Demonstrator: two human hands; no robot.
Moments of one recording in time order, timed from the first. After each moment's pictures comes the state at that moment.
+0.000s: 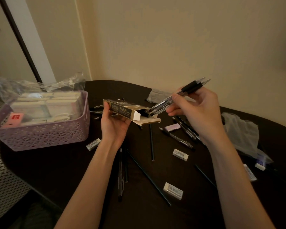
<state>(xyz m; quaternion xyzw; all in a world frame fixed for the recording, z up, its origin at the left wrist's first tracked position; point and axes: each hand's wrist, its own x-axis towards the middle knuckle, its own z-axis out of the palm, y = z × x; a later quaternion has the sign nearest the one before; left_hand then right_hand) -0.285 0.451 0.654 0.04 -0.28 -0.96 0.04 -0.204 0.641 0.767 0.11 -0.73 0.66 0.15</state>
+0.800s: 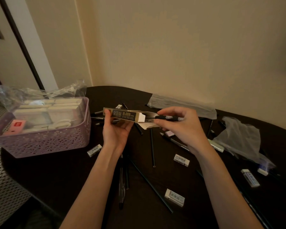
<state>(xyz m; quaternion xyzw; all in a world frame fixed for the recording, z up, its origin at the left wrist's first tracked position) -0.283 0.456 0.655 0.07 -0.26 -0.96 0.05 -0.223 0.637 0.735 0.07 -0.80 0.58 0.09</state>
